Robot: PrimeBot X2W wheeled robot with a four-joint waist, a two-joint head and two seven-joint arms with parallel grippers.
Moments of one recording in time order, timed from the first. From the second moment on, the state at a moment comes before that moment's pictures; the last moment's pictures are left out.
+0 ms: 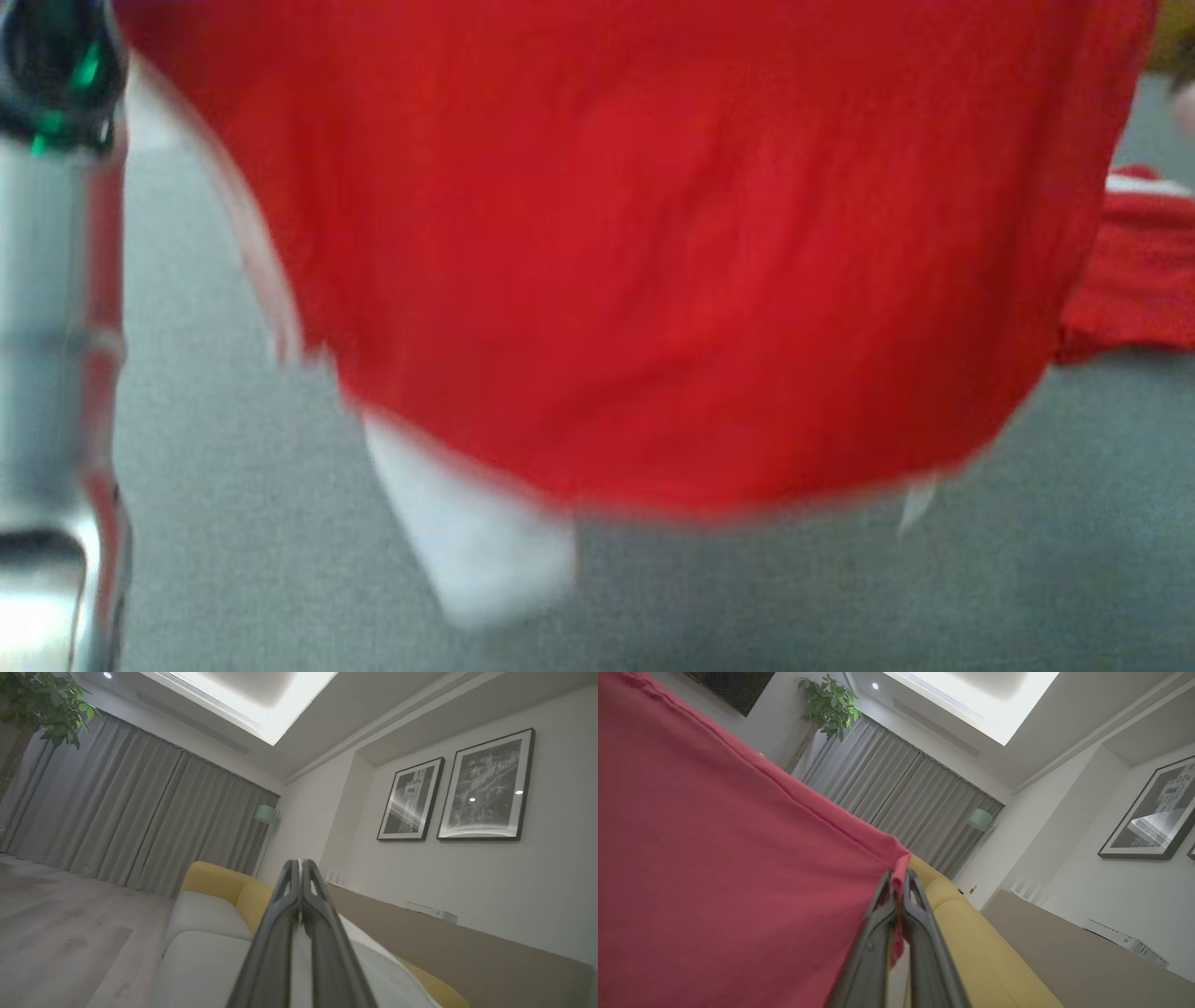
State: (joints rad) left arm -1.04 0.28 -0.19 0.25 -0.87 0.01 0.14; right arm -0.91 -0.70 0.53 0.32 0.27 0.12 -0.15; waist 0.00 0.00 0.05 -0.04
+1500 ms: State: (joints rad) left arm 0.21 0.48 -0.42 -0.18 -0.86 0.15 -0.13; right arm -0.05 -0.73 0.35 0.16 0.29 0.12 -0.26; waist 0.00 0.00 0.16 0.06
